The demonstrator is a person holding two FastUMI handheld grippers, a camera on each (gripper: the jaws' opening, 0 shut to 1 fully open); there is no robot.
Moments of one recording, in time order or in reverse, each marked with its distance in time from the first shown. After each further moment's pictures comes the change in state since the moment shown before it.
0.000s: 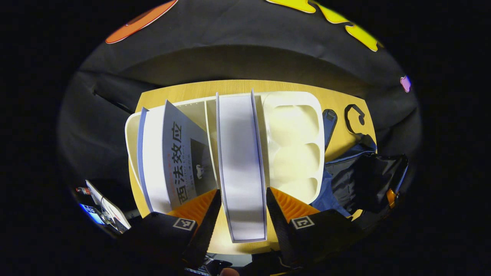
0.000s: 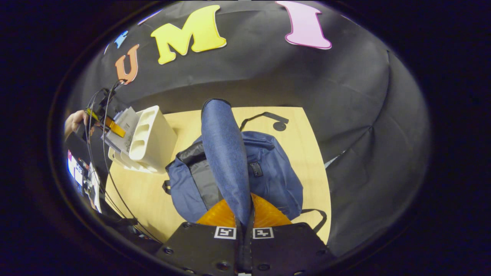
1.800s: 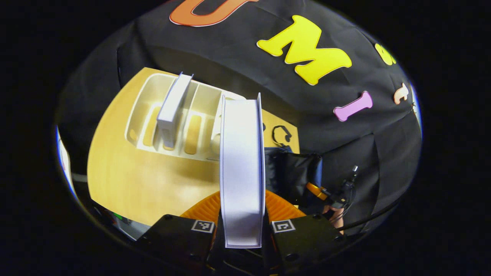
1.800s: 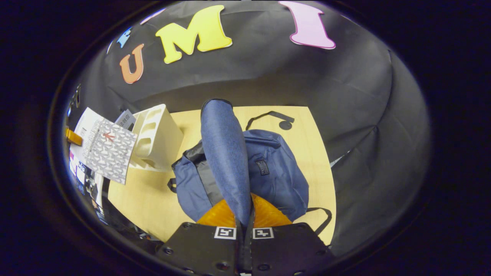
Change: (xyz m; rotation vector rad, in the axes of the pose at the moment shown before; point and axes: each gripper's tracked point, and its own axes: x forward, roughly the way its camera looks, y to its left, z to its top) left arm -0.176 -0.094 -0.125 -0.304 -0.254 -0.552; right arm -0.003 0.010 -0.006 -0.005 -0.003 0.038
